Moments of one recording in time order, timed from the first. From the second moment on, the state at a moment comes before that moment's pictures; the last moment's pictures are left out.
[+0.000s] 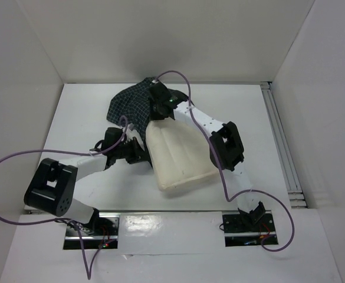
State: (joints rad) left arm -0.29 1.47 0.61 0.14 0.58 -0.69; right arm 0.69 2.30 2.13 -0.62 0.14 0.50
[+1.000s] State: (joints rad) left arm -0.43 1.56 1.41 -0.68 0.05 -0.63; right arm 0.41 1.78 1.19 -0.30 -0.17 0.59
